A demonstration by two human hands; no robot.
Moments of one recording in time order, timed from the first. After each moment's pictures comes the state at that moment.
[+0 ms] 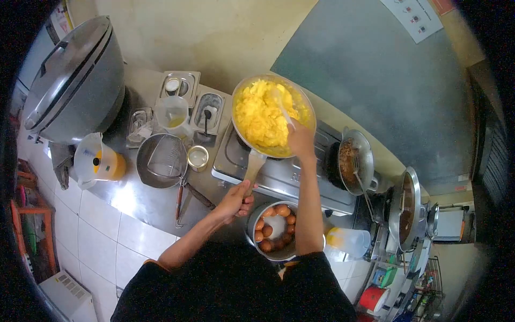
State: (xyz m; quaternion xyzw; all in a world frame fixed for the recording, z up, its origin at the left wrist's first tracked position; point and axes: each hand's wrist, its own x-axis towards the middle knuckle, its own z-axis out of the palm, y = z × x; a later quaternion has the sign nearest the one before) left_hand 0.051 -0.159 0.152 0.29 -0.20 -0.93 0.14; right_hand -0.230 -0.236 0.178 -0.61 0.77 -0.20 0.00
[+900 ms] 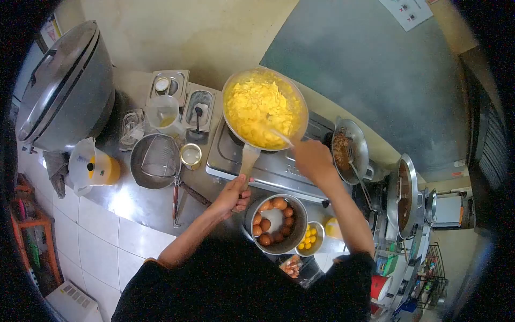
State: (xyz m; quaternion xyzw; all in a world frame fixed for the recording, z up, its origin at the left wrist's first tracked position) left_hand 0.049 -0.161 0.157 0.28 -0.18 -0.93 0.12; right_hand -0.173 -0.164 0.297 -0.64 0.73 0.24 0.04
